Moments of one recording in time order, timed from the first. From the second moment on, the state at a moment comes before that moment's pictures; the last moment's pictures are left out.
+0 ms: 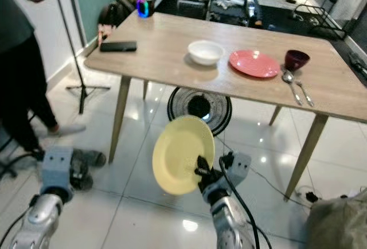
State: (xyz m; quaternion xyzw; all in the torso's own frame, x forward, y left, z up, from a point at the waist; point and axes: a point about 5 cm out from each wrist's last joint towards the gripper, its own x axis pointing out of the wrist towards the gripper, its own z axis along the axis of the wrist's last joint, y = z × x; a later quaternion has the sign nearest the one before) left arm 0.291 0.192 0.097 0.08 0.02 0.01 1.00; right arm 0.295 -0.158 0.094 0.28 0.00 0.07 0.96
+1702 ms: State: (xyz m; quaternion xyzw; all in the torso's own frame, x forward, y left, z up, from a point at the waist) left arm 0.297 0.164 0.198 0.08 -0.08 -0.07 0.99; right arm 0.308 -0.124 0.187 0.44 -0.04 0.18 0.88
